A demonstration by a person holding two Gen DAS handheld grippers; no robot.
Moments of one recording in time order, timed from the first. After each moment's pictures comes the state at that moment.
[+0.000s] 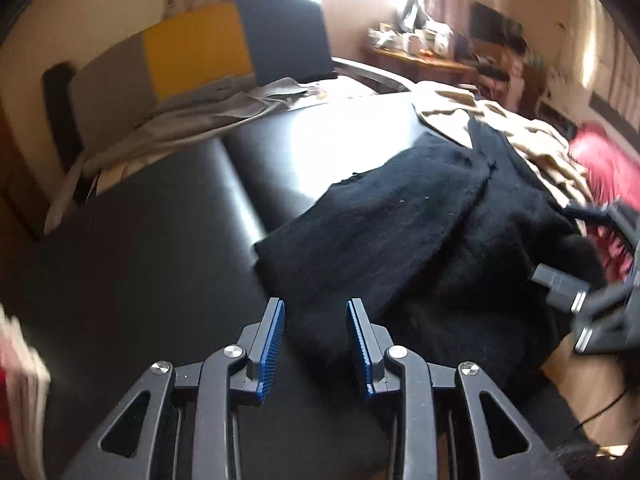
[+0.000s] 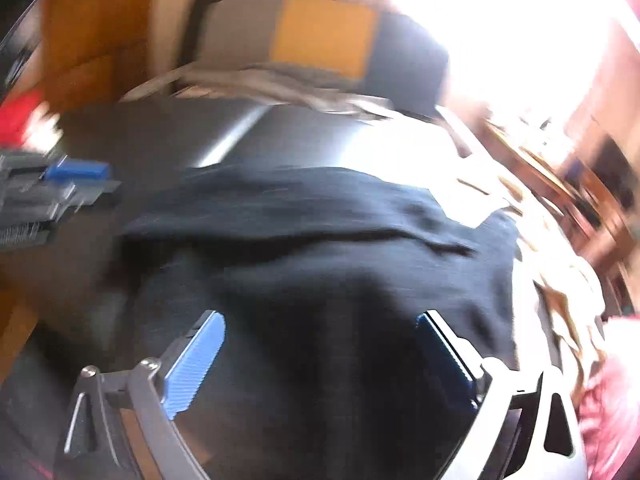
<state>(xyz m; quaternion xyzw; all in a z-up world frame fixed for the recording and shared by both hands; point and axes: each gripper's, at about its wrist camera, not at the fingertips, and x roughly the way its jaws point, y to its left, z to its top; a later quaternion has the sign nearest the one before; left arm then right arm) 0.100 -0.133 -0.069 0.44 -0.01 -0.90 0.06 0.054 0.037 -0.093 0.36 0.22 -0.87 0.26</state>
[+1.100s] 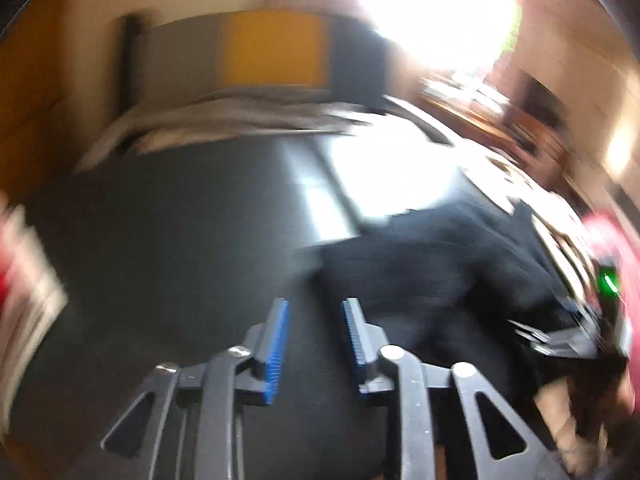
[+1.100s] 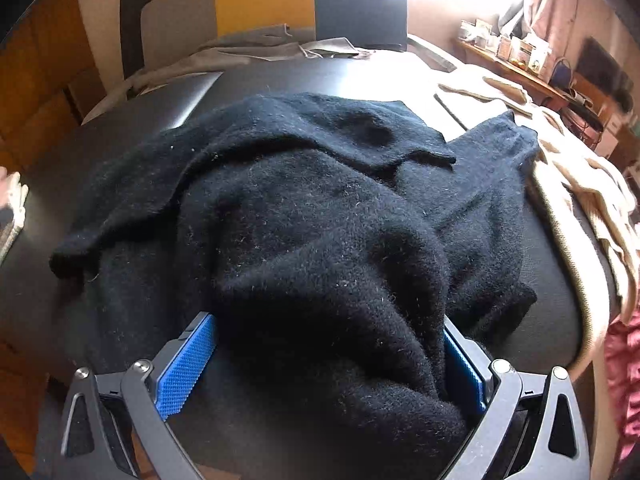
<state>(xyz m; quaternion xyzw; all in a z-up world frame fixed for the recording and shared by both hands) 0.168 -0.164 -0.068 0.39 0.08 -0.92 0.08 0.014 0.028 -0.142 0.46 0.12 -0.85 0.23</state>
